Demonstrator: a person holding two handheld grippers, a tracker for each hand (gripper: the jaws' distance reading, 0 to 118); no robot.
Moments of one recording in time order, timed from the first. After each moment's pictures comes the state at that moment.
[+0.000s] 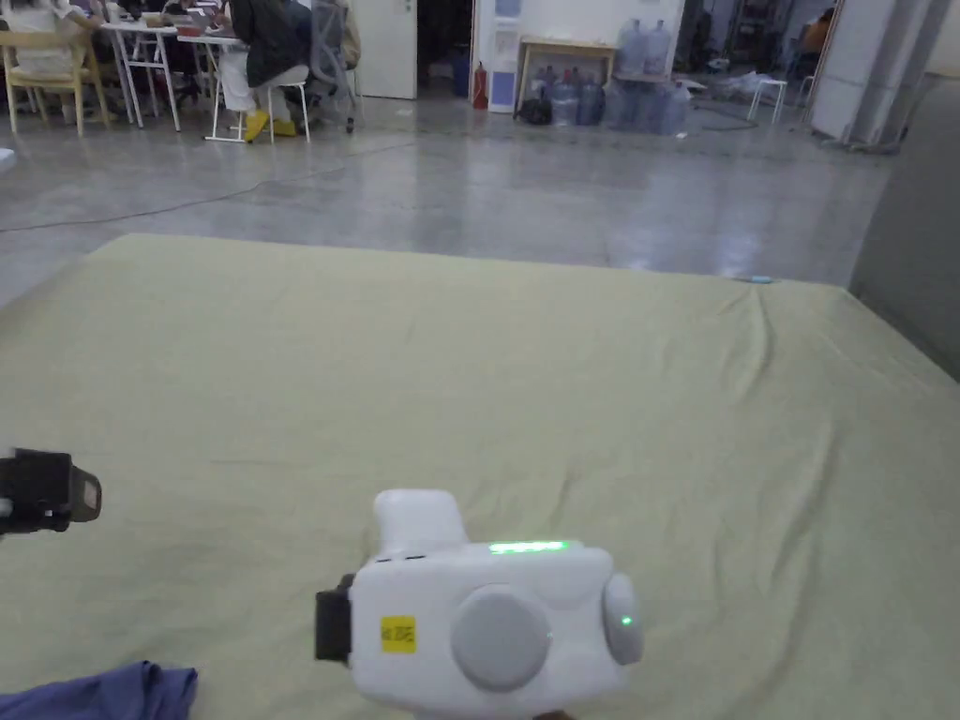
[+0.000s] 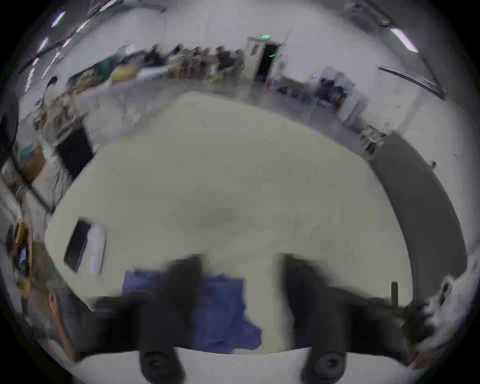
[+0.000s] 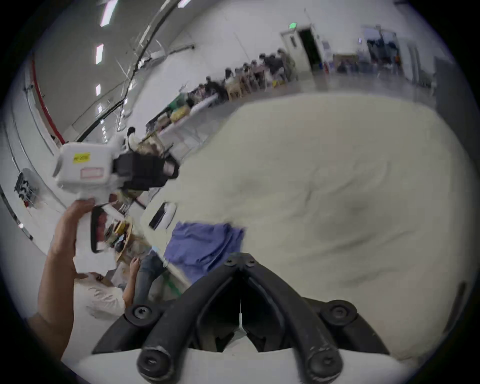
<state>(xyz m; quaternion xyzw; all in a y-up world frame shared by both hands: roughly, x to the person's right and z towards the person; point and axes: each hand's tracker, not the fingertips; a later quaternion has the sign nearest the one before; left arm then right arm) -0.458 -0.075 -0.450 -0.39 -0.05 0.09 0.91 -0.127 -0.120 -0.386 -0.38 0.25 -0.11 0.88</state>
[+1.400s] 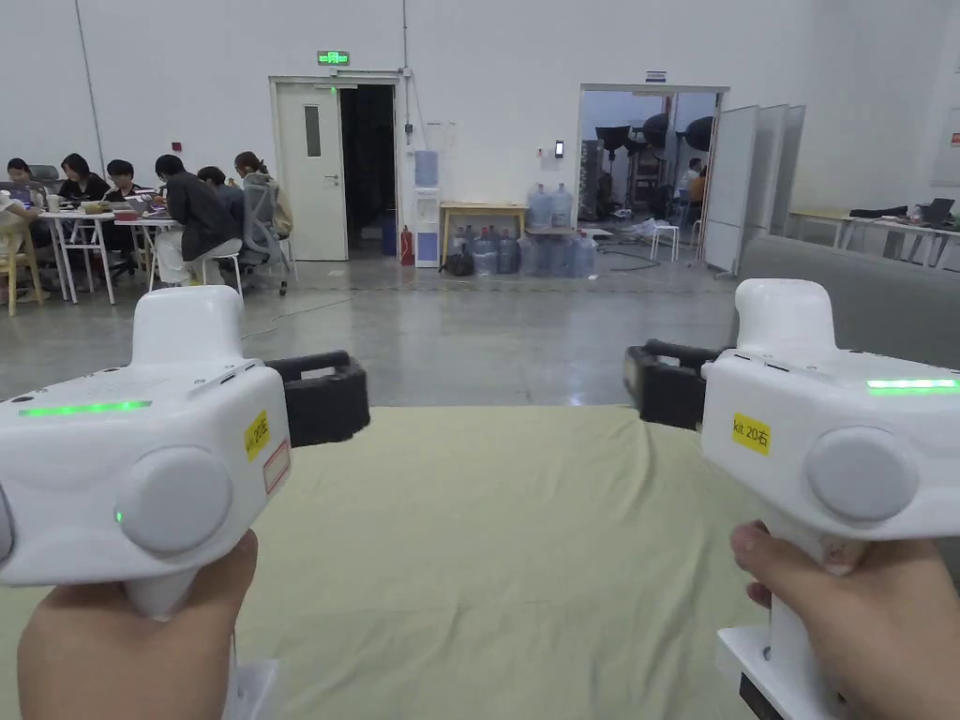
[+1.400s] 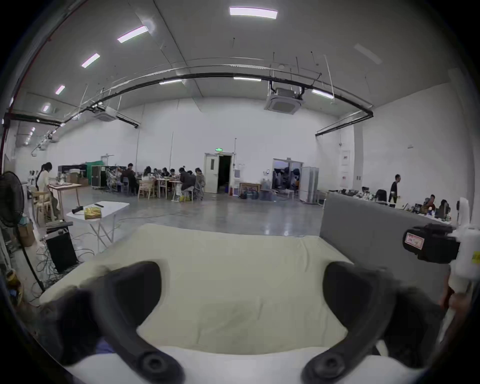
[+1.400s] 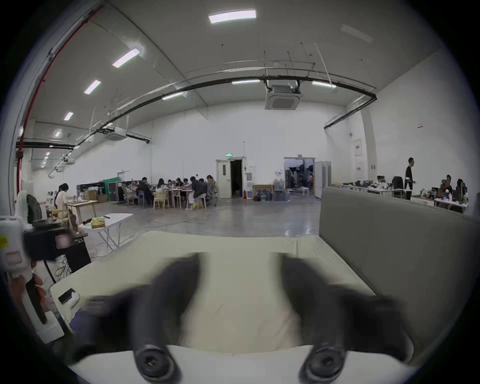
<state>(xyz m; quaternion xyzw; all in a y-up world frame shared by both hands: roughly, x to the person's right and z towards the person) -0.192 0.058 -0.343 -0.07 -0.07 0.03 1.00 0.134 0.059 -0.322 -0.06 -0.02 -0.03 1.00</state>
